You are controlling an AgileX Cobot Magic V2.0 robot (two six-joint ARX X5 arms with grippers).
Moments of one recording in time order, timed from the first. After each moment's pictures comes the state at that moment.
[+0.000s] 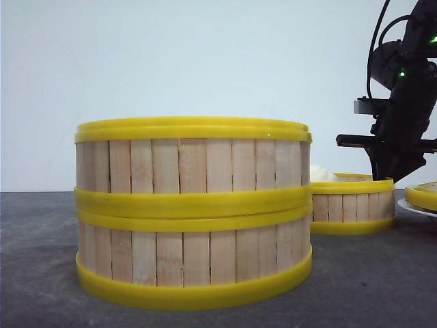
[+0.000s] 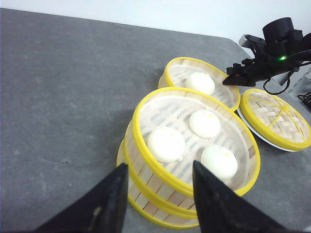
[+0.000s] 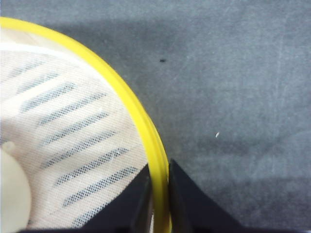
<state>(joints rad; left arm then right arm) -0.44 0.35 0.84 -0.84 0.12 -0.29 0.06 1.89 1.33 -0.36 -0.02 0.21</state>
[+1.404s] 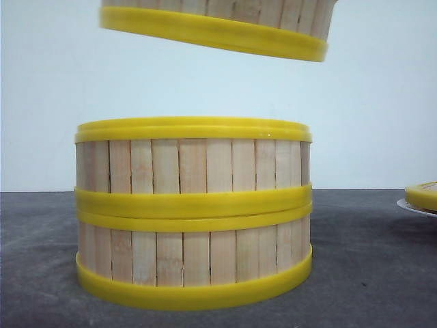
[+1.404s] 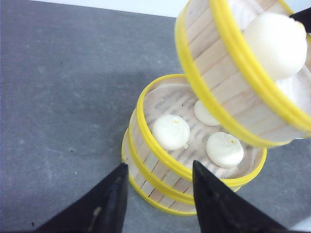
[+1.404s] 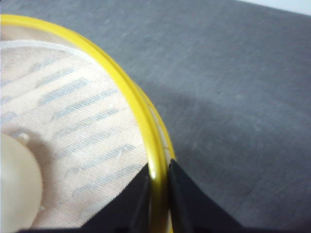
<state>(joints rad) -0.44 0.35 0.84 -0.88 0.12 -0.26 0.51 1.30 1.35 -0.68 -0.14 0.14</state>
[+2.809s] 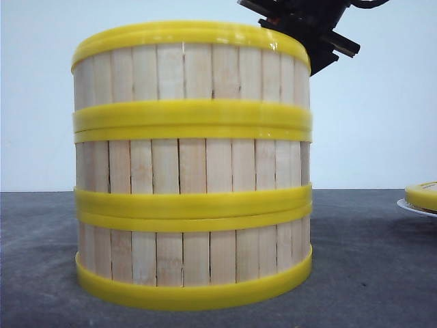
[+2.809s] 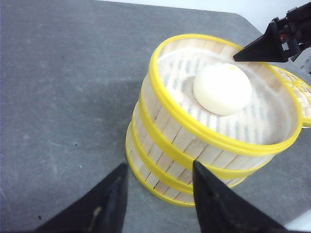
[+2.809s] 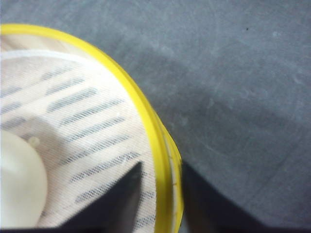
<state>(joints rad) -0.44 0.35 0.84 -0.91 0.12 -0.24 0.56 1.51 1.35 -0.69 -0.13 0.14</state>
